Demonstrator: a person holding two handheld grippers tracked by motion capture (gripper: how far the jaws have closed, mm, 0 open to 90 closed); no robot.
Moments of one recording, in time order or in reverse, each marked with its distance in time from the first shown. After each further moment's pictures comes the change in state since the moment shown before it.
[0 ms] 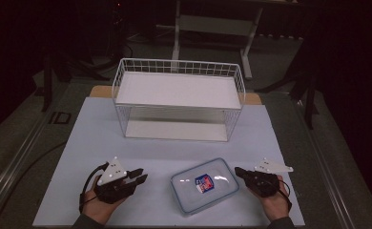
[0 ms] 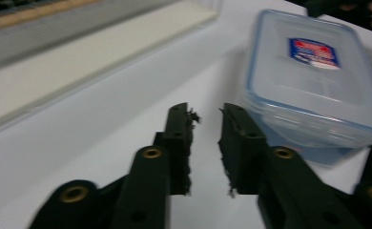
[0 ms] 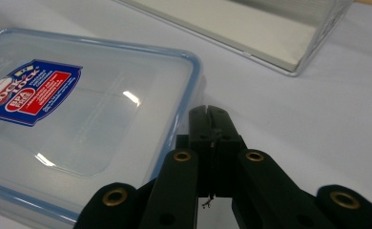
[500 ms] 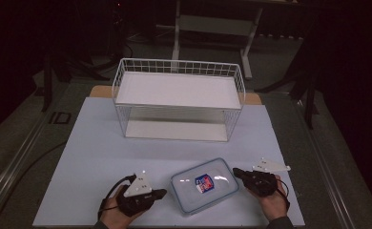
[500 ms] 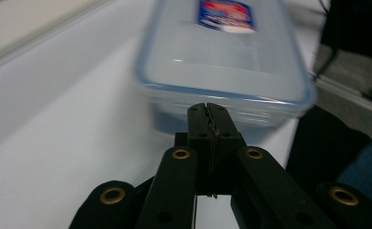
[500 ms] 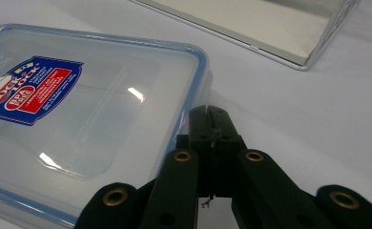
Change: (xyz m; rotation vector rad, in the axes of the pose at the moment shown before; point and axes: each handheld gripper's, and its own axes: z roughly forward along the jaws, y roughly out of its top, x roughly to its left) left arm -0.048 0.001 0.033 0.113 -0.191 0.133; right arm 0.000 -0.001 0.006 0.018 0.021 0.015
